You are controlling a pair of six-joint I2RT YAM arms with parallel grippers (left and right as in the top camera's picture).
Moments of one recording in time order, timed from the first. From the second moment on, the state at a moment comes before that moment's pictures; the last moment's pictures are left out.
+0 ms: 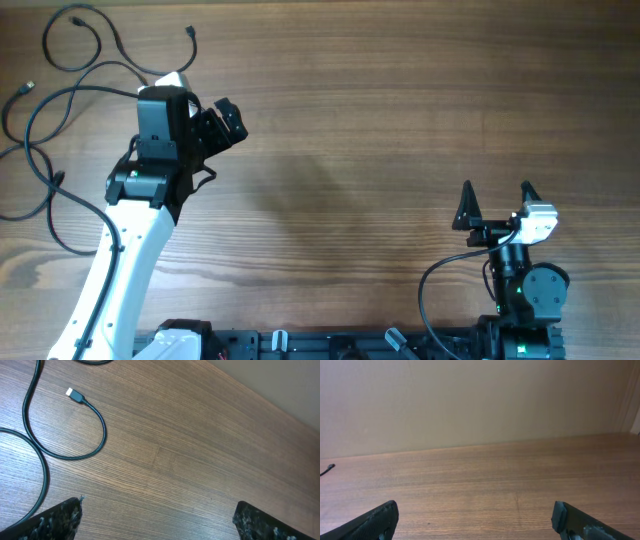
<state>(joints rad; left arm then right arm) -0.09 1.27 0.99 -0.49 0.02 -0.51 -0.04 0.02 0.01 0.00 -0.05 0.10</state>
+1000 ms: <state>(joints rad) -0.09 0.60 0.45 -0.21 -0.03 -0.41 -0.04 0.02 0.01 0.00 -0.05 0.10</state>
